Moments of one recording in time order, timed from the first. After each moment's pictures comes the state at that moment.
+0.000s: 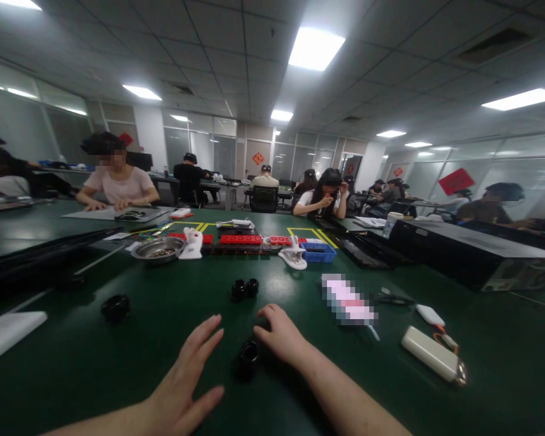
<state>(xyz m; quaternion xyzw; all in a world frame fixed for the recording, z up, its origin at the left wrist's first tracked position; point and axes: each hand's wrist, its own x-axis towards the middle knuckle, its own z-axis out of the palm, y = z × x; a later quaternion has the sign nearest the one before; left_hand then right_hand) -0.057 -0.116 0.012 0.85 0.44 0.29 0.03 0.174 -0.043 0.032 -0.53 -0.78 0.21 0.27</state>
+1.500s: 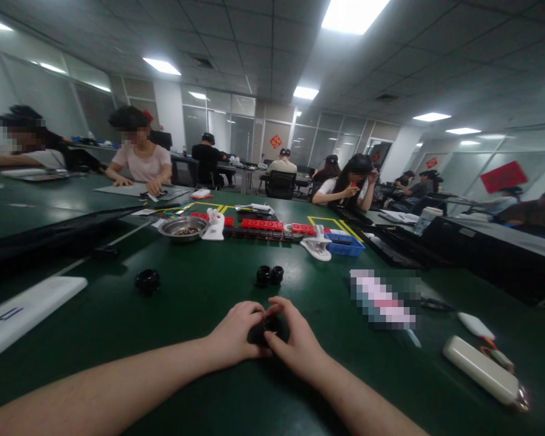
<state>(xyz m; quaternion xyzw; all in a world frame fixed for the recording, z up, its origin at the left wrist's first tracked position) -0.031 -0.040 0.004 0.87 0.40 0.22 0.19 0.143 -0.066 0.026 -0.43 -0.78 0.26 0.36</state>
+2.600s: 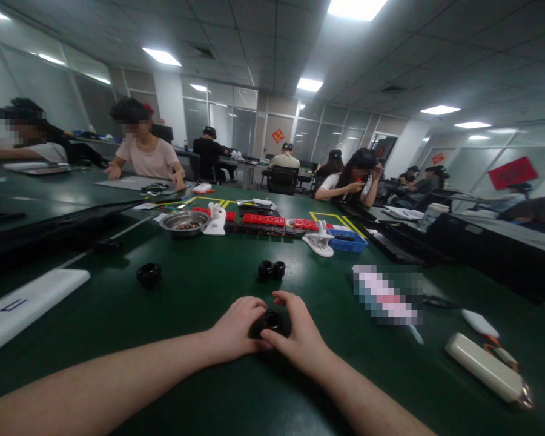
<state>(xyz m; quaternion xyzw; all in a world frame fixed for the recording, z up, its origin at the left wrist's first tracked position) -0.032 -0.041 0.005 0.88 0.39 0.21 0.18 0.144 -0.067 0.030 -0.46 -0.78 0.23 0.35</state>
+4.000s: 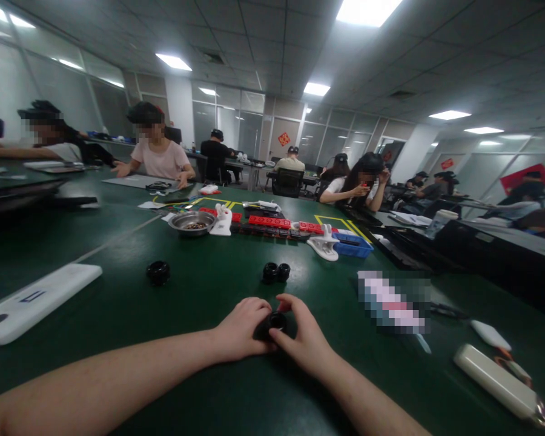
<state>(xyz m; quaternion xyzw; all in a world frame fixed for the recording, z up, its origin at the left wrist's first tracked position) -0.034 -0.043 0.008 0.88 0.40 0.21 0.18 0.147 -0.064 0.027 -0.43 -0.79 0.26 0.36</state>
